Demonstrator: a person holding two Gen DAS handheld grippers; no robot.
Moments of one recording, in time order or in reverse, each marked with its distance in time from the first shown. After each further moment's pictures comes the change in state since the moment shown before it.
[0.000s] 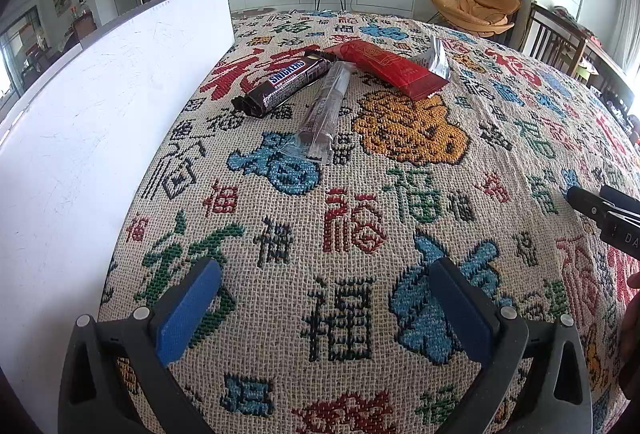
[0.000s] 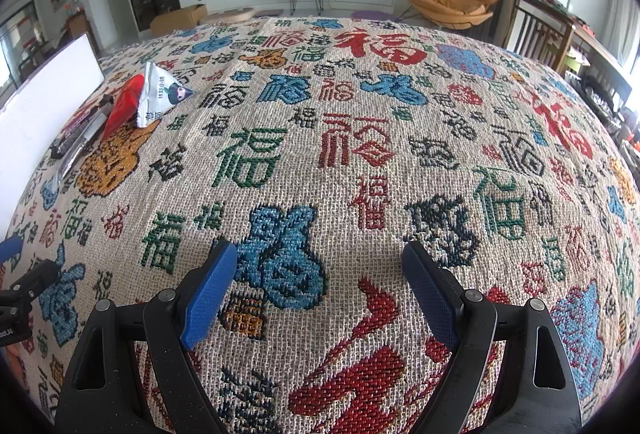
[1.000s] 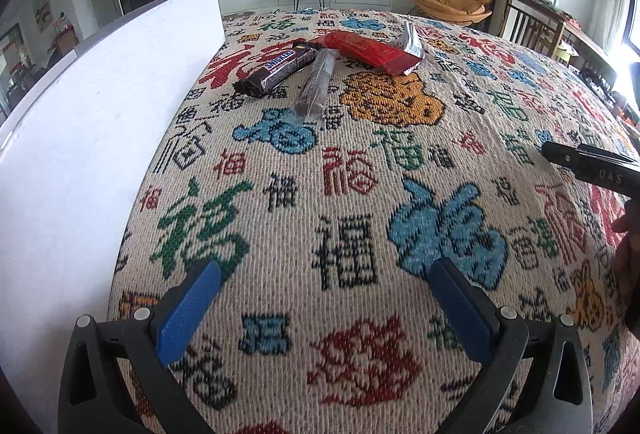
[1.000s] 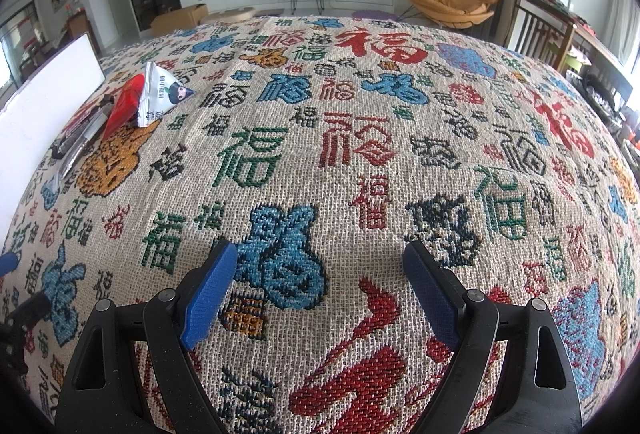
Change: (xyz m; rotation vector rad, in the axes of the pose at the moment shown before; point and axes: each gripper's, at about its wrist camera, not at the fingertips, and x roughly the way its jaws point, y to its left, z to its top) left arm -0.025 0.007 -0.031 0.068 0.003 -0.046; right arm 0.000 -0.001 0.000 0.001 0.000 0.004
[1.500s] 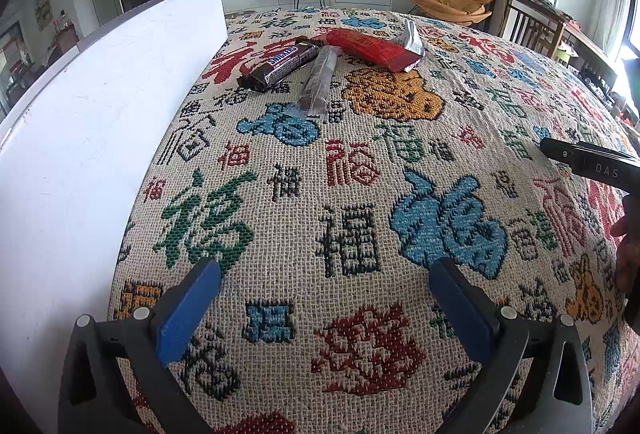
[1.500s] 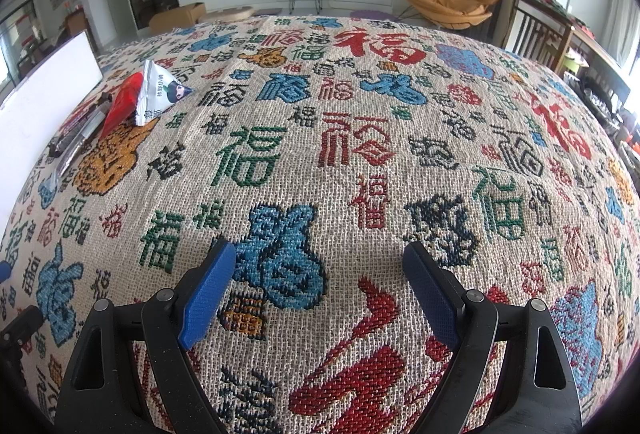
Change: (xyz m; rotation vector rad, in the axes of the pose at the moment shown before) left arm 0.001 0.001 -0.002 0.000 -0.001 0.000; right arm 0.001 0.002 -0.001 -0.004 0.001 -0.014
